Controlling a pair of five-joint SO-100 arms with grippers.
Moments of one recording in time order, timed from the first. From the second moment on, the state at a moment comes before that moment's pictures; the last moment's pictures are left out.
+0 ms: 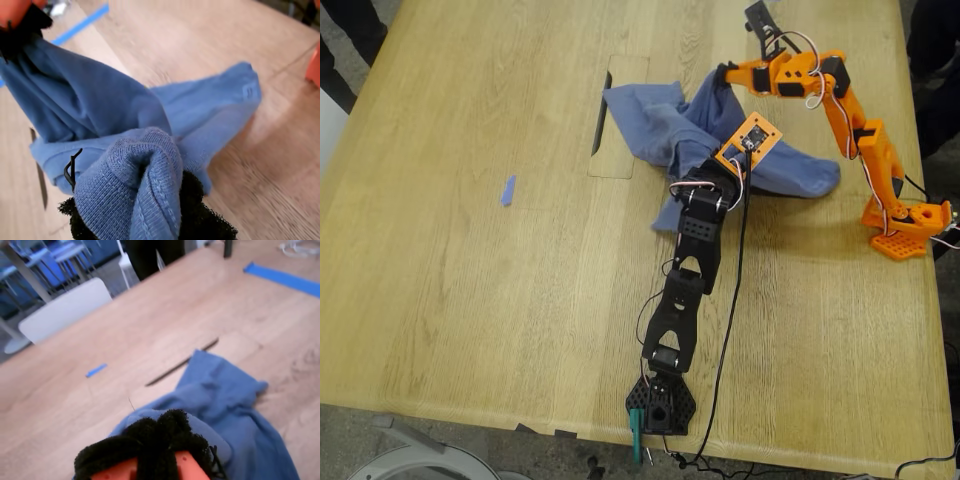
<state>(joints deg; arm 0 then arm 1) 18.8 57.4 -17.1 98.6 -63.2 13.9 65.2 -5.2 73.7 -72.7</state>
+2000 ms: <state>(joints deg) 48.0 92.1 -17.1 76.9 -57.7 2.7 111.0 -6.9 87.0 -83.2</state>
